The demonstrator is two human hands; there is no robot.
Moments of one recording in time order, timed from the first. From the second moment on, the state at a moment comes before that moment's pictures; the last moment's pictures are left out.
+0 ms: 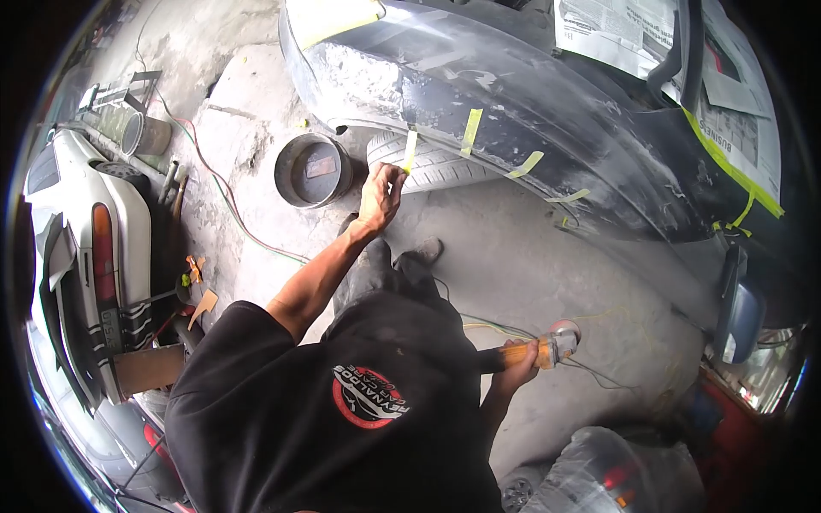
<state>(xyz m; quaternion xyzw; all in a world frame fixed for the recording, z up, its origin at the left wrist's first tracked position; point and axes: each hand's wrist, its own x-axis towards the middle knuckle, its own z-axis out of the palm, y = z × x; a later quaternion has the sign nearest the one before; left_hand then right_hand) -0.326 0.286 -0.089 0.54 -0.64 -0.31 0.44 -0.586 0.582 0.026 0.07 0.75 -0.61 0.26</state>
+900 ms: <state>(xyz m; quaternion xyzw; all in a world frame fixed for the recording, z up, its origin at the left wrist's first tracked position) -0.315 0.180 -0.194 0.72 -0.62 -0.23 0.19 -0.585 0.592 0.027 0.08 0.77 -0.60 0.23</state>
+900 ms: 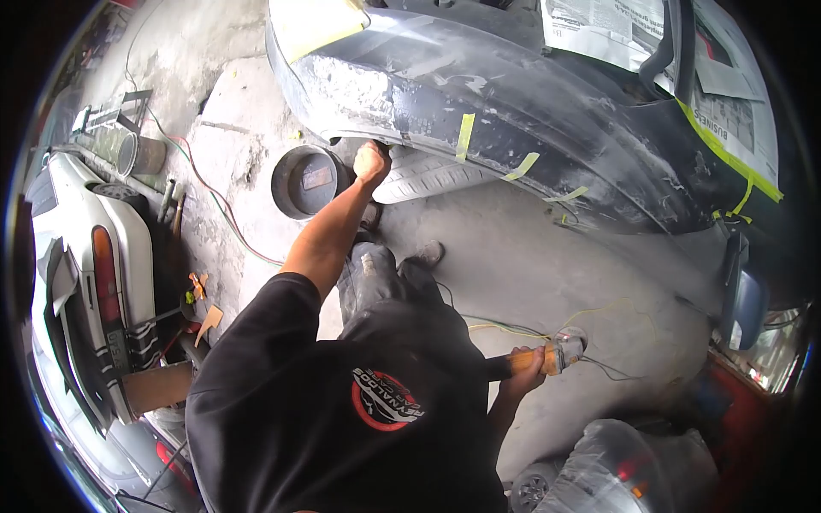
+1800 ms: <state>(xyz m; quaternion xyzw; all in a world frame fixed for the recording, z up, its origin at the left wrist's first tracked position) -0.375 0.123 -0.358 0.70 -0.56 -0.22 0.38 -0.603 0.660 -0.007 0.12 0.78 -0.58 0.20</state>
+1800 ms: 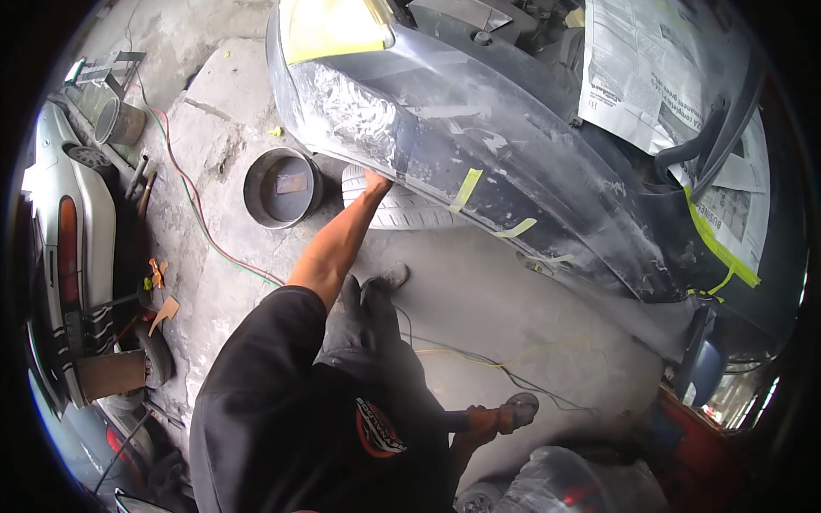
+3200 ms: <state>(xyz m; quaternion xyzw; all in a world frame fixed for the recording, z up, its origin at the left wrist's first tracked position) -0.333 0.198 -0.153 0.35 0.11 -0.70 0.61 -0.599 0.607 0.009 0.10 0.77 -0.58 0.25</state>
